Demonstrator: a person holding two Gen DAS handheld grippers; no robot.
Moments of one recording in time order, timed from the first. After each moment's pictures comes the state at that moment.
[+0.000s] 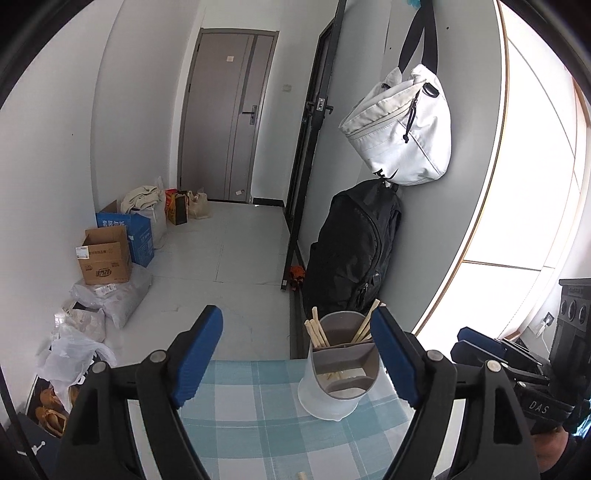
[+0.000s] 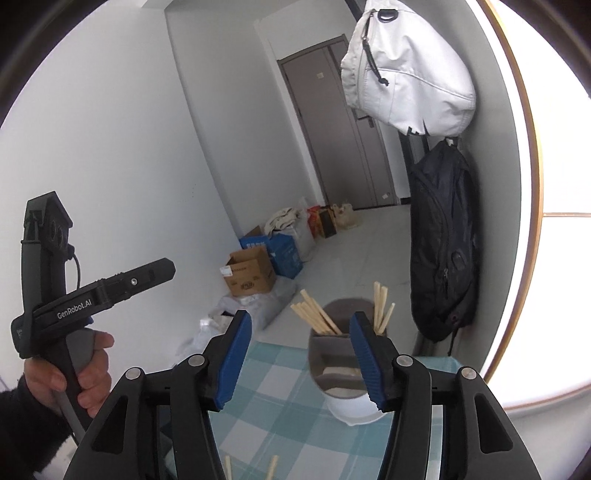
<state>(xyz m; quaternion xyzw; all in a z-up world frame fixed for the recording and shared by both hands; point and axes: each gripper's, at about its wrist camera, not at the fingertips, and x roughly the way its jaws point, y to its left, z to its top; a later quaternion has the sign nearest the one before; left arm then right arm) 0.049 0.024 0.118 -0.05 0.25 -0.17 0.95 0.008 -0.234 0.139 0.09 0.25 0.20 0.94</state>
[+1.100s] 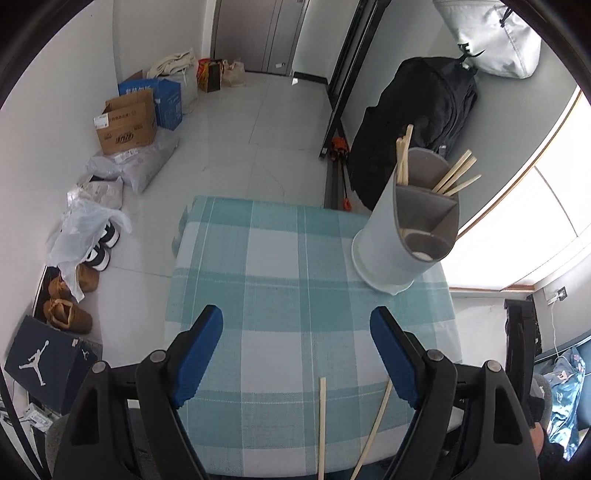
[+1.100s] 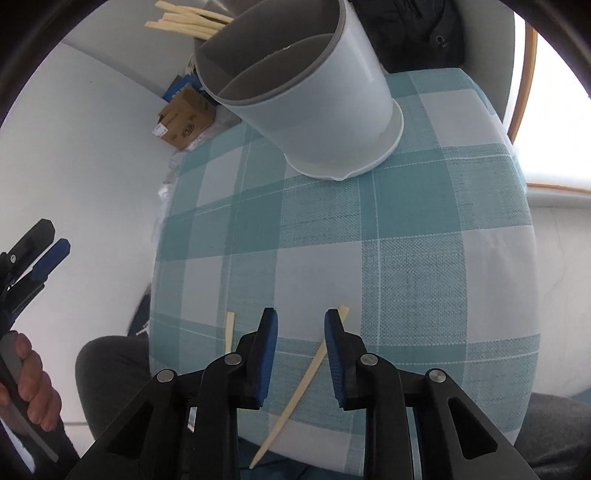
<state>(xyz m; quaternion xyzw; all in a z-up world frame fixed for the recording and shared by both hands) 0.063 0.054 0.001 -0.07 0.50 -0.12 0.85 0.039 -0.209 -0.074 0.17 0.60 0.13 0.77</state>
